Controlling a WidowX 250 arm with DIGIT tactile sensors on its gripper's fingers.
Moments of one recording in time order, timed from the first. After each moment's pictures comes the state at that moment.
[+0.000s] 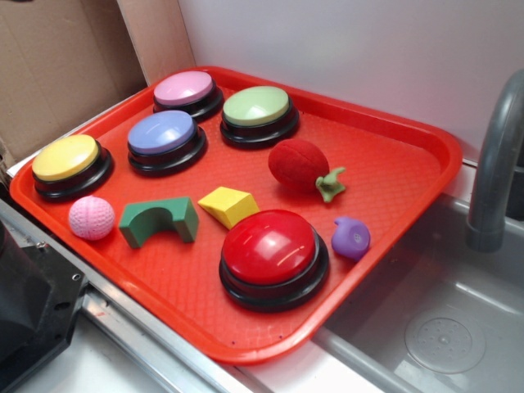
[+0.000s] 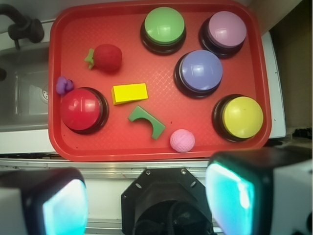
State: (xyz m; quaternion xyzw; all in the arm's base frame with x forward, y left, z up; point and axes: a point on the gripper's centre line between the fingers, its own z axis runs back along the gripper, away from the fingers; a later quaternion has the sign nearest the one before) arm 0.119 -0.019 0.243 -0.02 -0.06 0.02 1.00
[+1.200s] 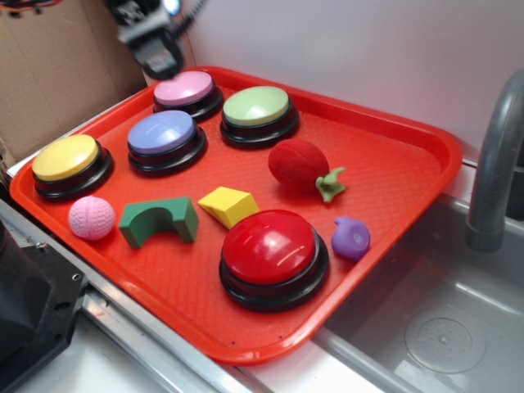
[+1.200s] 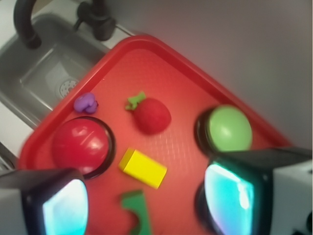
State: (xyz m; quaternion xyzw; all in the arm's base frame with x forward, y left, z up) arm 0.211 -0.073 0.179 0.02 -0.16 -0.37 0.91
